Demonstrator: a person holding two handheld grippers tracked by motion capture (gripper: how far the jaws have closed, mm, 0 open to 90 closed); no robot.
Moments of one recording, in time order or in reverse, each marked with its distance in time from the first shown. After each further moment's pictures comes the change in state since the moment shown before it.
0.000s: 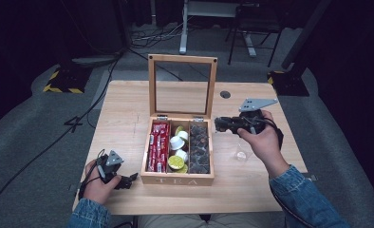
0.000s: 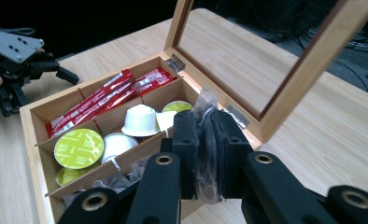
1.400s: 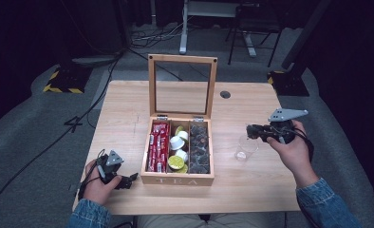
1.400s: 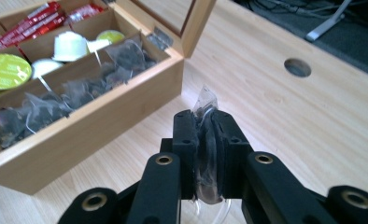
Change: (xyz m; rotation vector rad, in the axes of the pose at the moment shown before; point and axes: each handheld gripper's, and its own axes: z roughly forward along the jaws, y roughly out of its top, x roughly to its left) left arm 0.000 0.000 0.000 0.001 0.001 0.002; right arm -0.032 -0.055 -0.056 0.123 -0.183 0.011
